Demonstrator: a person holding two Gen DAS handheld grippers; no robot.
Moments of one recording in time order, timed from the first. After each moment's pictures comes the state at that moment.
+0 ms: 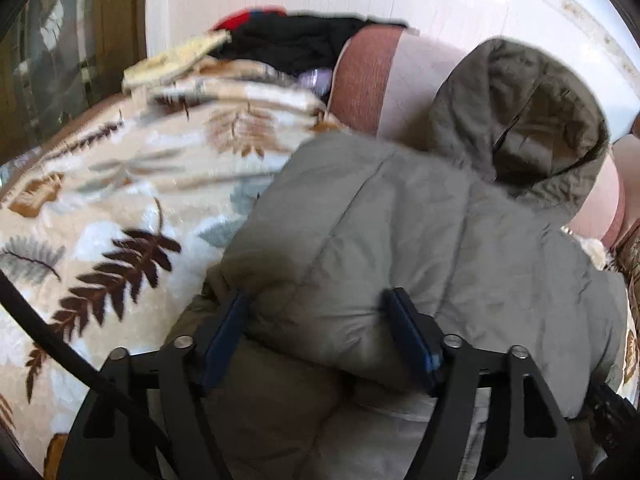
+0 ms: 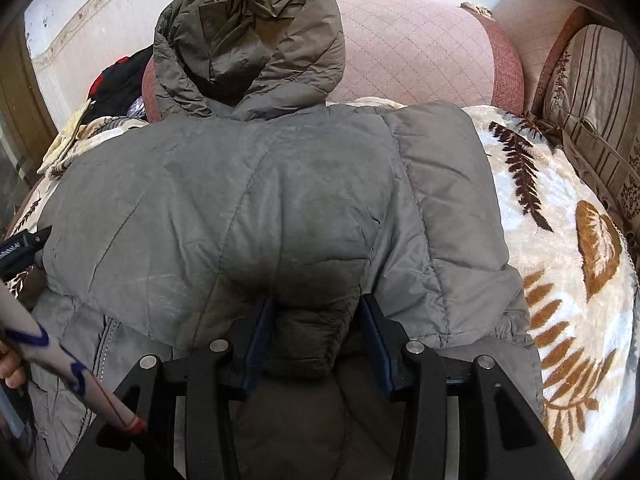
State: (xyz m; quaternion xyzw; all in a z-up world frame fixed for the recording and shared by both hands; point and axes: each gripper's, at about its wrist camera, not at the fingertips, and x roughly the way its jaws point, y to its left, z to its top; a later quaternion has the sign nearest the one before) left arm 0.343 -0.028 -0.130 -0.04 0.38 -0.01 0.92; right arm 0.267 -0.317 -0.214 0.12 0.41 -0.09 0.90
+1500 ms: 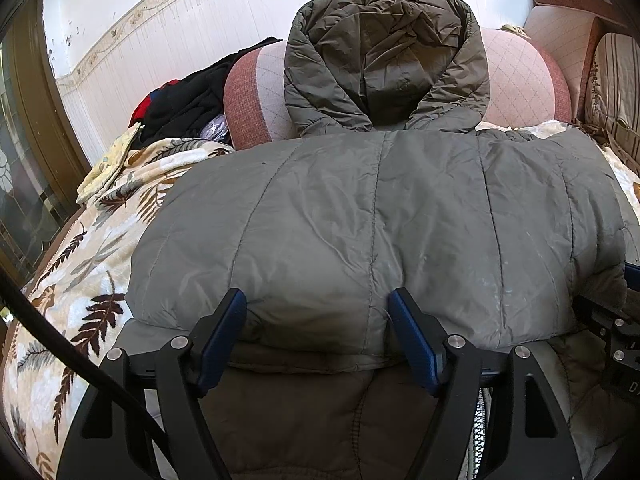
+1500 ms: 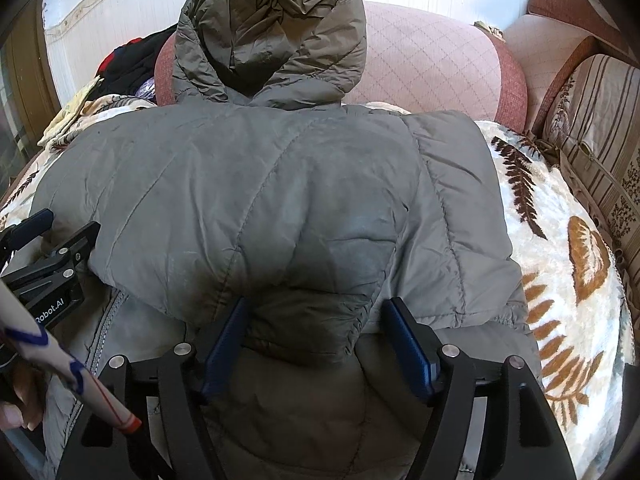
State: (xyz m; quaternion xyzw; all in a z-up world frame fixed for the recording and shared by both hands) left arm 0.298 -0.136 -0.156 0.16 0.34 -0.09 0.92; right arm 0.260 -0.292 -0.213 0.07 0.41 -0.10 0.90
